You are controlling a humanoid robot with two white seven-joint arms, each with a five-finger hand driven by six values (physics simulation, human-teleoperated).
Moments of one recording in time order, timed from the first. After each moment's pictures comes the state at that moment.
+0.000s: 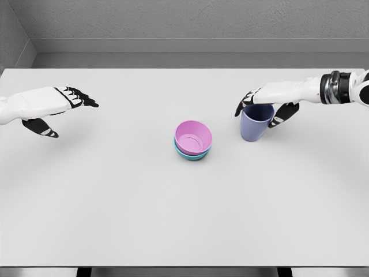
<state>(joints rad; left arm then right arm) -0.61 0.93 -0.58 -1.38 -0.34 -0.61 -0.50 -1.27 -0.78 1.52 -1.13 -0.09 -0.61 0.44</state>
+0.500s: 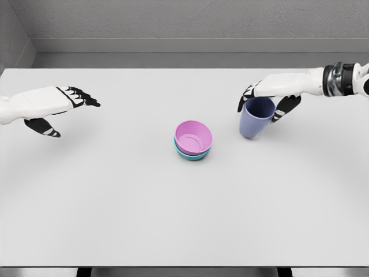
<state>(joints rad) -0.62 0.92 -0.58 -1.38 -0.34 -0.61 -0.50 -1.31 -0.79 1.52 -1.15 -0.08 -0.61 0.44</state>
